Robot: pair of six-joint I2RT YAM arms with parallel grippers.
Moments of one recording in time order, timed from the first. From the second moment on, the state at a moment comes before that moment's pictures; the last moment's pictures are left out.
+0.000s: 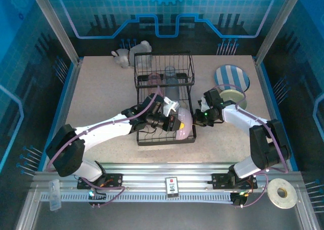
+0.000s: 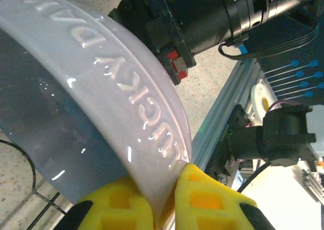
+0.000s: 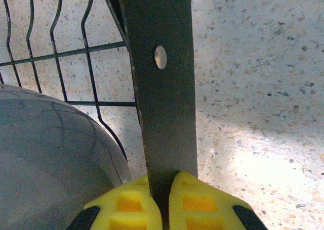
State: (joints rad) left arm -0.78 1.47 0.97 -0.18 0.51 -0.50; right arm 0.31 1.52 0.86 -0.56 -0.42 0.49
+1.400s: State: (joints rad) left arm -0.79 1.30 1.04 -0.46 0.37 -0.27; right arm 0.33 1.55 0.90 -0.57 -0.42 0.49
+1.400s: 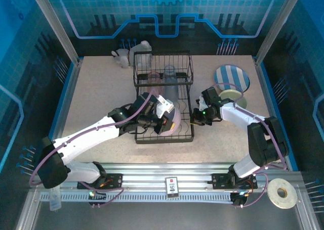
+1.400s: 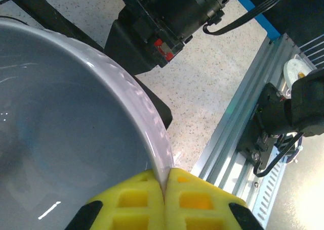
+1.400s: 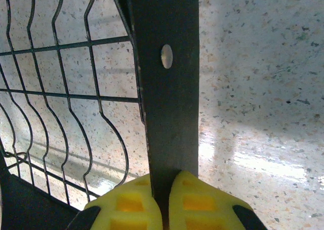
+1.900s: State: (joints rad) left arm -0.80 1.40 1.23 -0.67 0.31 0.05; right arm 0.31 1.52 0.97 -0.62 -0.40 0.49
